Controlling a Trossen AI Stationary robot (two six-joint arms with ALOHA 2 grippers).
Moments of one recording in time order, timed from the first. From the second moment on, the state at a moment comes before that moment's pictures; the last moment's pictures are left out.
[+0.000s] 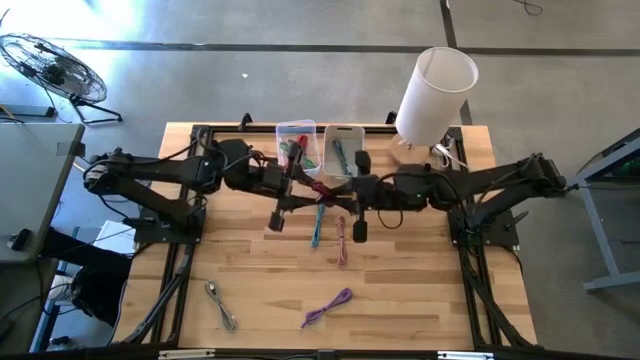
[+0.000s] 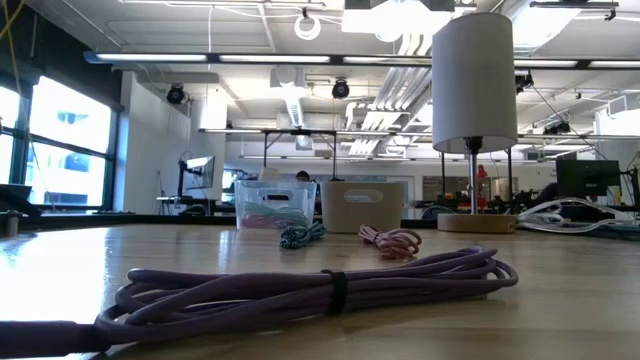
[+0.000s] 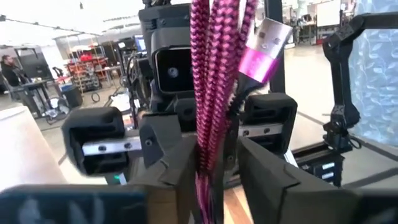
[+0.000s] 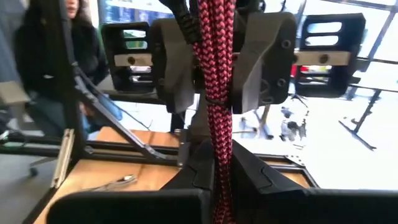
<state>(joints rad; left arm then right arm) -0.07 1.29 1.28 0.10 0.17 0.18 0.18 1.39 1.32 0.02 0.25 -0.09</state>
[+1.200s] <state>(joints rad) -0.03 1.00 1.28 -0.88 -0.01 0.10 -0.09 1.56 1.32 -0.38 0.73 0.67</state>
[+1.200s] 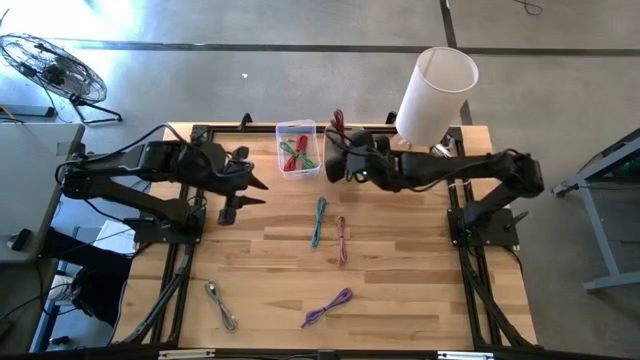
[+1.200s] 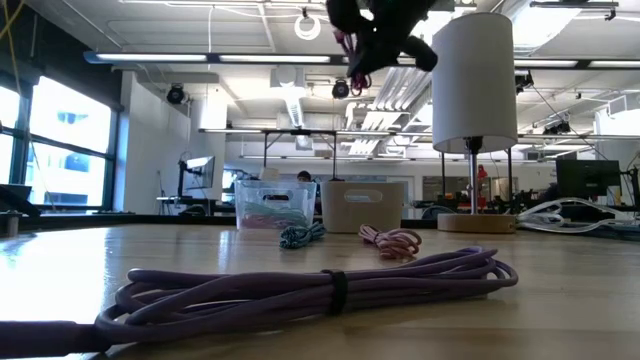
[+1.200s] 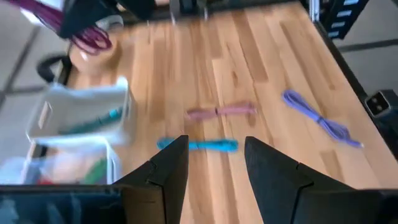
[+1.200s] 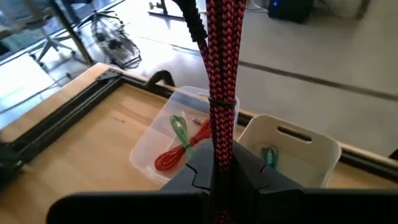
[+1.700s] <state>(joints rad) -0.03 1.00 1.28 -0.98 -0.08 0.06 -0.27 1.71 1.32 -0.43 0.56 0.67</state>
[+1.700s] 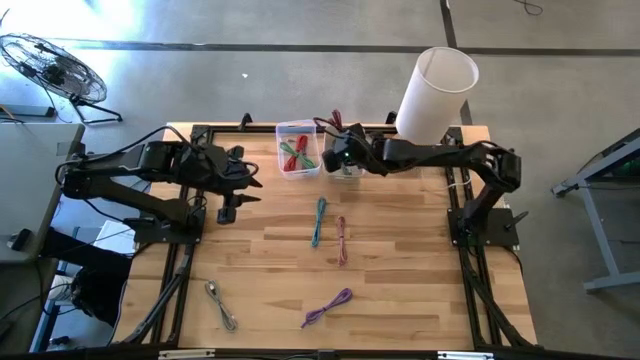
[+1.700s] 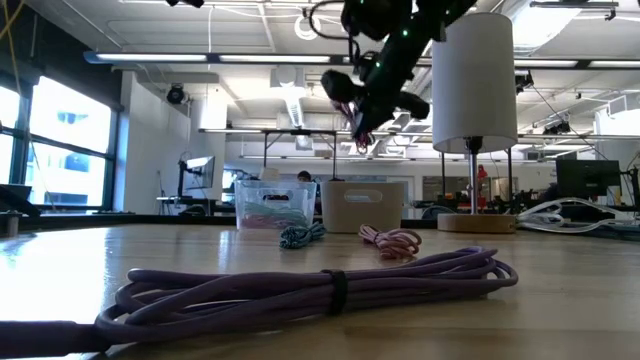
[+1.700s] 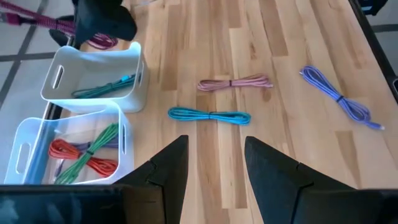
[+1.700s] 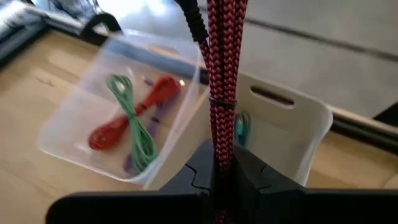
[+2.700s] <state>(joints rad) -0.03 1.00 1.28 -1.03 -0.13 0.06 -0.32 1.70 1.20 -0.23 0.27 0.53</state>
